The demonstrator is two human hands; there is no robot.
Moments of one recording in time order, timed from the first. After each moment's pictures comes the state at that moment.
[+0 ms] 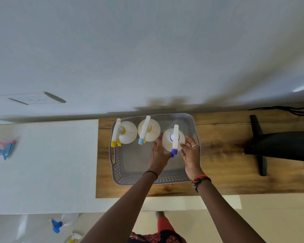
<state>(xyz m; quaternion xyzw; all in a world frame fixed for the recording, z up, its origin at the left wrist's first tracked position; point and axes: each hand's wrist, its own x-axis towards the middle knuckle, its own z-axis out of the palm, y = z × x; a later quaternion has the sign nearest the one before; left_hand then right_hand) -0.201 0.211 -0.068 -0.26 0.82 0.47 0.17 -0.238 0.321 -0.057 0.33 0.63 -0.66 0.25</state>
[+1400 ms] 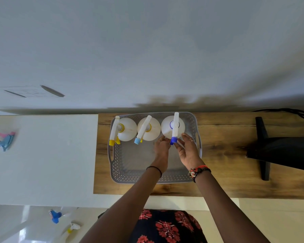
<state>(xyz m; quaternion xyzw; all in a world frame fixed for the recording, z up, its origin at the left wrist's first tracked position) -0.235 0.227 -0.054 -0.52 0.49 0.69 0.16 -0.267 0.305 -0.062 0.45 0.43 -0.73 0.27</state>
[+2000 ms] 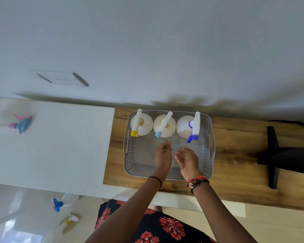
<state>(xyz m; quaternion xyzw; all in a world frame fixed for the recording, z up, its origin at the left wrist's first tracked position) -0.178 0.201 -0.052 -0.50 0.56 0.65 0.09 -0.214 0.270 -0.052 0.49 0.51 -0.65 0.28</state>
